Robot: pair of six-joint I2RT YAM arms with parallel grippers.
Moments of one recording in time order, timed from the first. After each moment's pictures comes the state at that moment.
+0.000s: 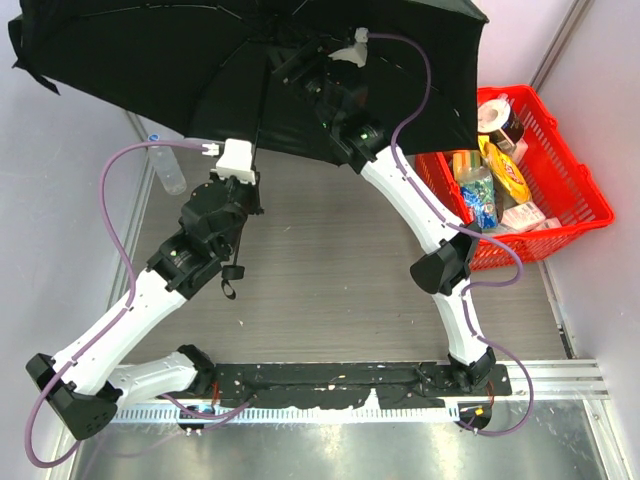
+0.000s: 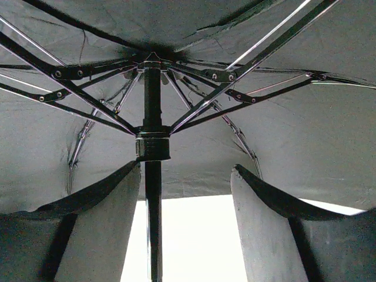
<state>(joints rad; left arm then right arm) -0.70 1.03 1.14 -0.16 -0.51 0.00 0.68 2.20 2.54 -0.13 0.26 0.95</state>
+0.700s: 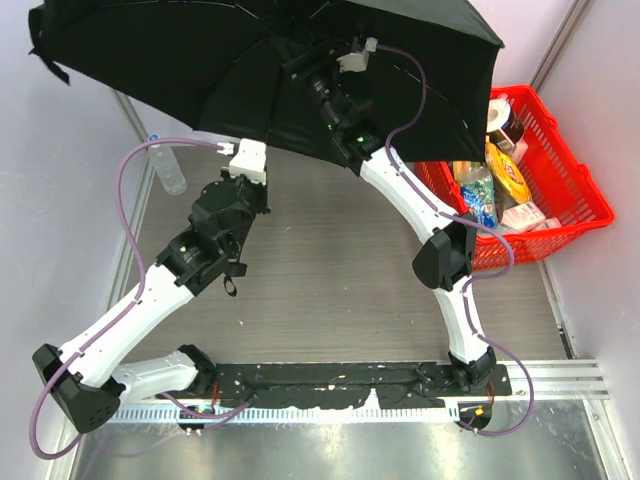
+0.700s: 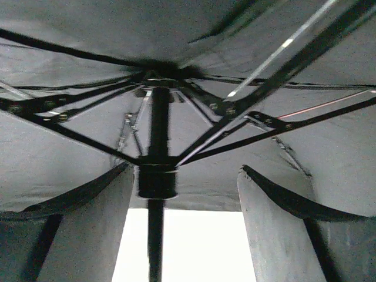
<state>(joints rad) -0.71 1.07 1.14 -0.12 -0.51 0.07 0.64 2.21 2.38 0.26 0.14 1.10</state>
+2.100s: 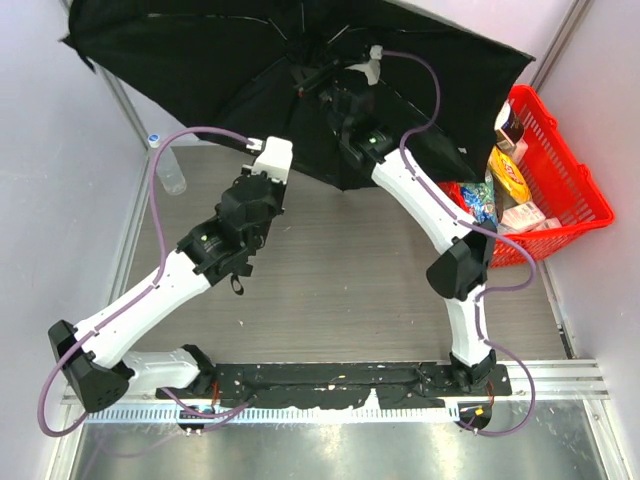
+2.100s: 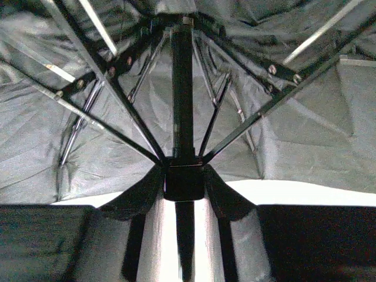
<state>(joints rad) -0.79 1.18 1.21 -0.18 -0.66 0.10 0.67 2.11 2.35 -0.12 0.31 1.06</state>
